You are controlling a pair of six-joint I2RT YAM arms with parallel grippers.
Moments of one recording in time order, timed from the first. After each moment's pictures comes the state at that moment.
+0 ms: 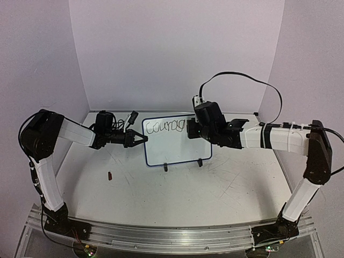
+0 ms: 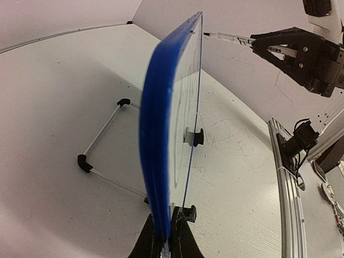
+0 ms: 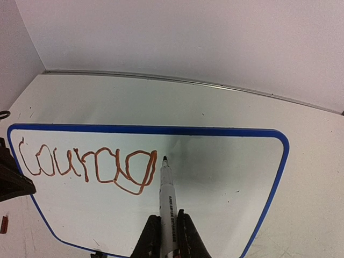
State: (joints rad) left arm -0.37 1.89 0.99 0.46 0.94 -0.13; right arm 0.86 1.72 1.30 -0.11 0.51 0.33
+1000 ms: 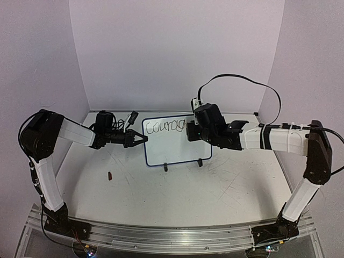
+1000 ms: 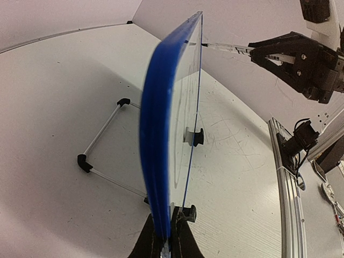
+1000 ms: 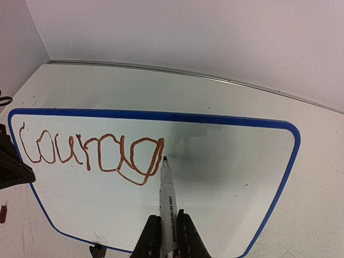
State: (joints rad) left arm -0.37 1.89 0.99 0.46 0.94 -0.13; right arm 0.86 1.72 1.28 -0.10 0.47 0.32
